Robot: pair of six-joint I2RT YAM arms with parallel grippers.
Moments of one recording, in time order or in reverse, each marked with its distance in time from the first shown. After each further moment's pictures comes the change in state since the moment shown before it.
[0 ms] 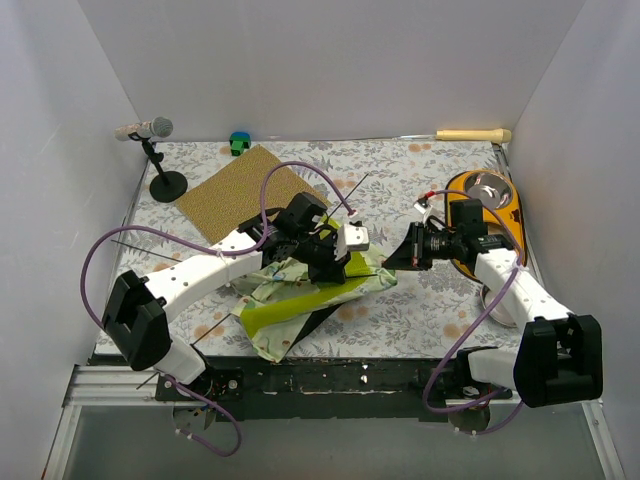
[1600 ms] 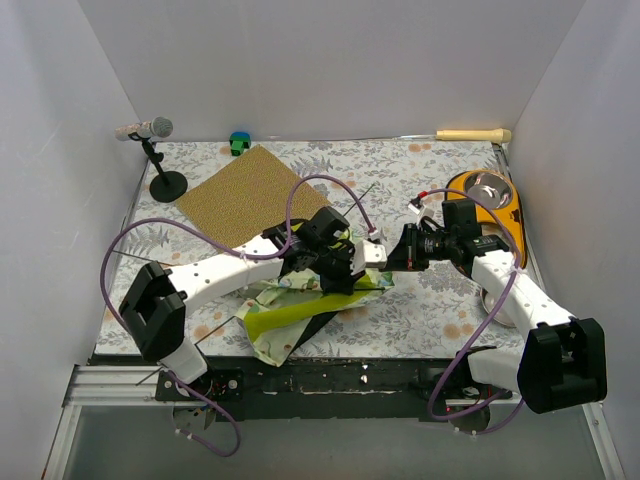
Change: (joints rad) left arm -0.100 0.078 0.011 0.022 -0.102 -0.014; right arm 0.067 -0.029 0.007 -0.015 0.097 -0.040
